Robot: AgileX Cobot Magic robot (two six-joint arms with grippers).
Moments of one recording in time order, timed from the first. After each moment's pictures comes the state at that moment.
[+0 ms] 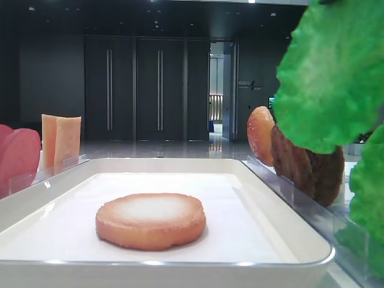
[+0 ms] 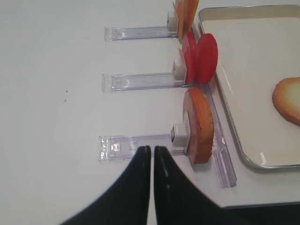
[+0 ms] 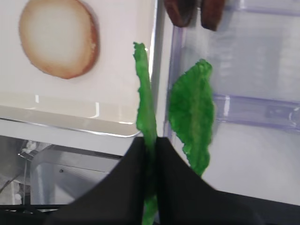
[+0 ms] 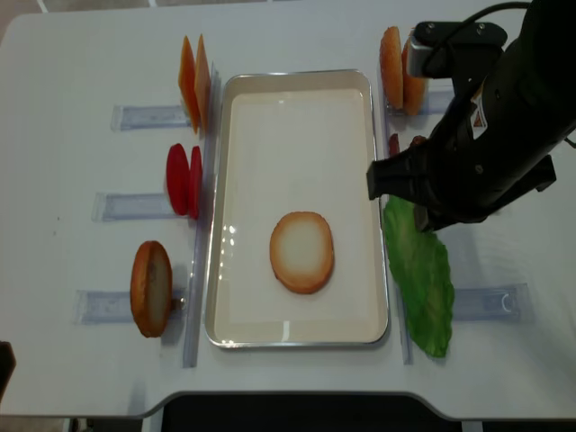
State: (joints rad) left arm 0.07 -0.02 -0.47 -0.09 1.11 0.10; right arm 0.71 1.38 -1.18 0.09 1.21 0.54
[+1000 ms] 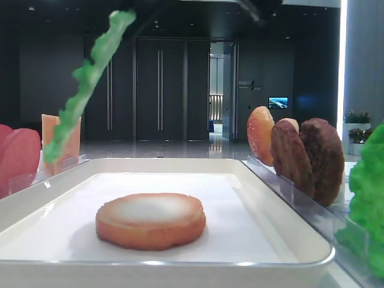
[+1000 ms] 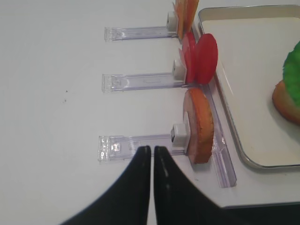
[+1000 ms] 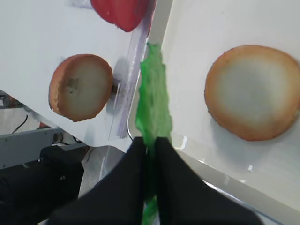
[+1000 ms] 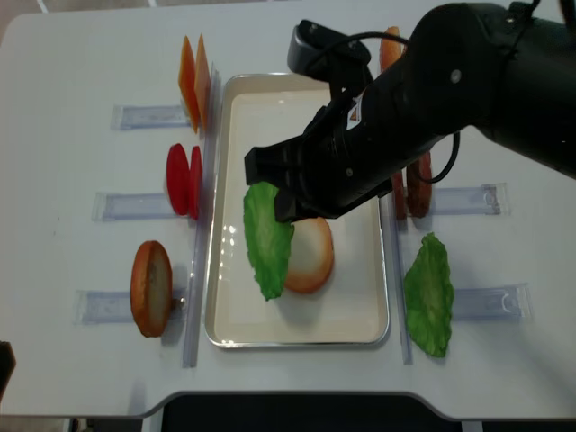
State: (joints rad) left arm 0.07 -0.02 -0.47 -0.09 1.11 0.10; right arm 0.79 1.61 -1.20 0.58 0.75 0.19
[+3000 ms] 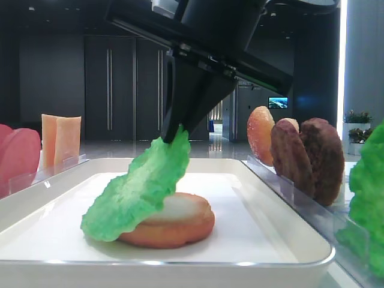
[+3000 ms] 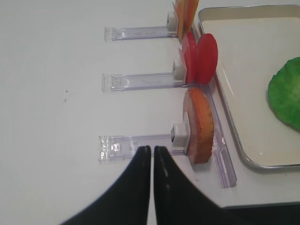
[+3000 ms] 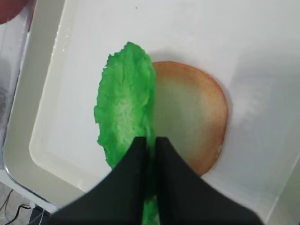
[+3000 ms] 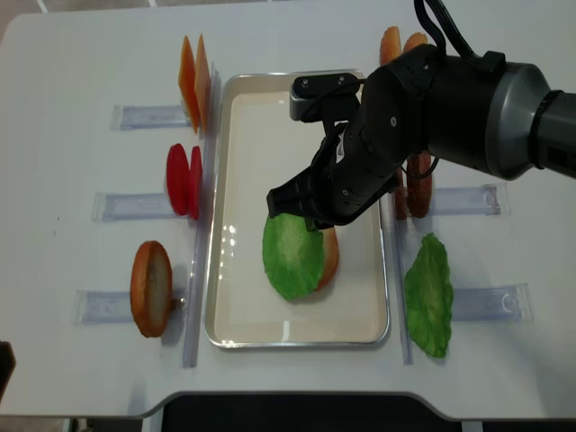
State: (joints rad) left arm 0.07 -0.02 -0.47 -0.09 1.11 0.10; right arm 0.77 1.78 -1.20 0.29 0.71 0.25
